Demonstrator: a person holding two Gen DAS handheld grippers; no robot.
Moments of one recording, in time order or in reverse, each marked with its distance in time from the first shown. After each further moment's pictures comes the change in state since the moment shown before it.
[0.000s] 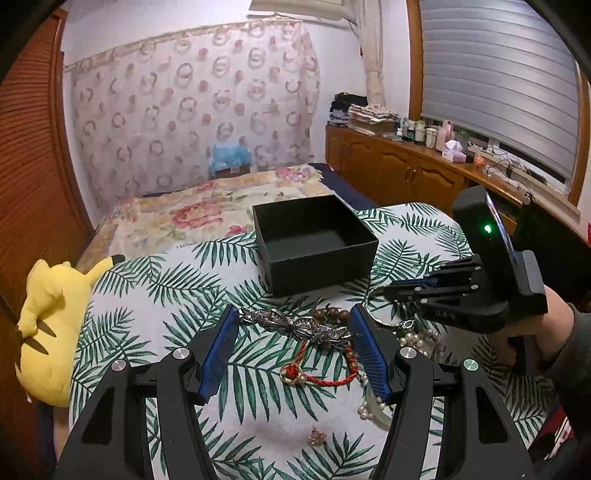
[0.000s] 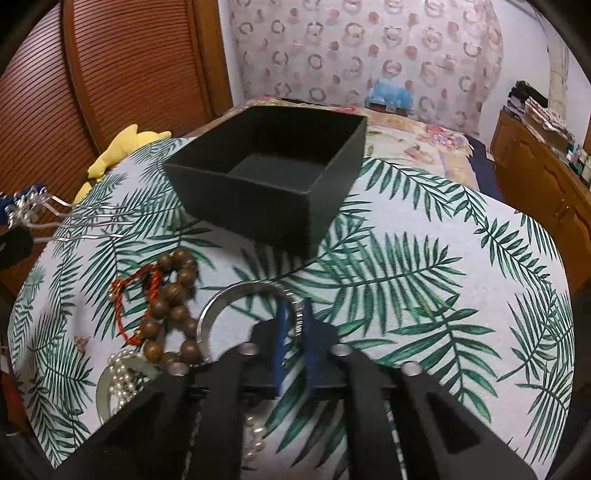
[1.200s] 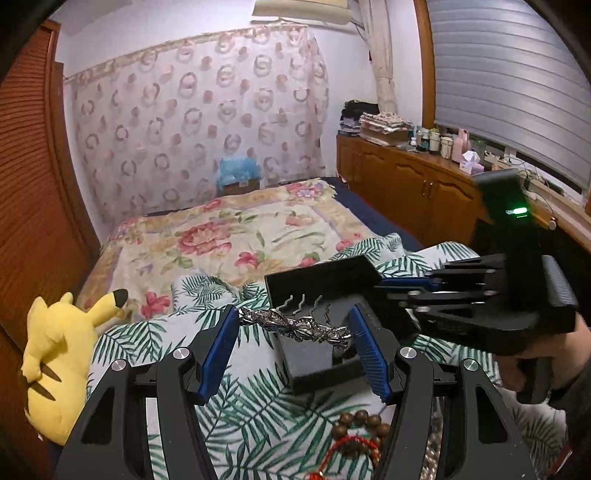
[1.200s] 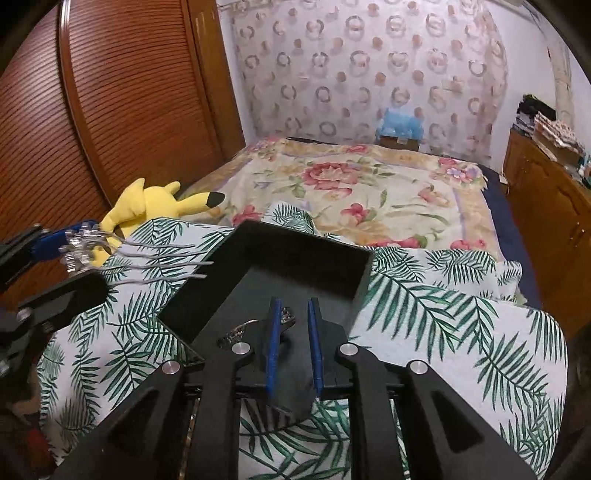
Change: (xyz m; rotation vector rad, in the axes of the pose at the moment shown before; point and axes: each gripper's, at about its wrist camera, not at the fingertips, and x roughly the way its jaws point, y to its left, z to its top) left arm 0.059 0.008 0.080 0.011 -0.022 0.050; right arm -0.011 -0.022 0.092 0.039 -0.136 0.078
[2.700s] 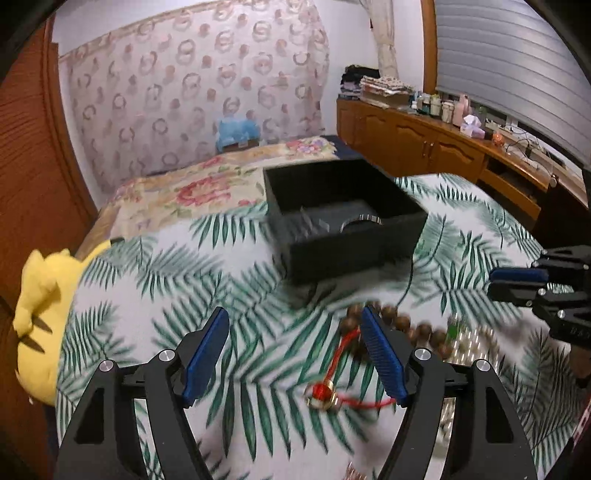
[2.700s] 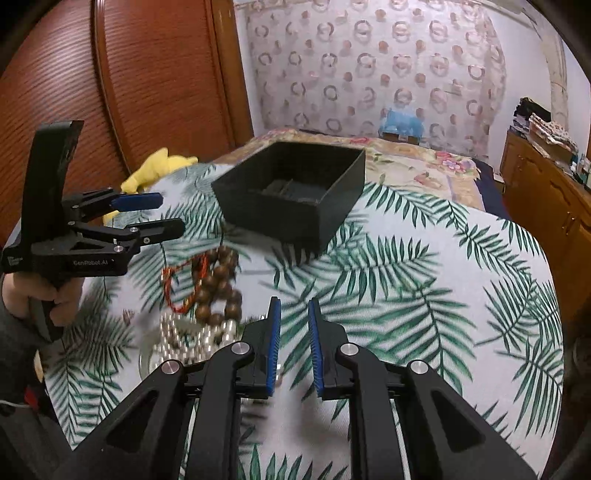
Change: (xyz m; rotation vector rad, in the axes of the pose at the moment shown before) left arm 0.000 0.005 -0.087 -0.005 0.138 -0.008; right arm -0.067 0.029 -0.126 -0.074 0.020 -0.021
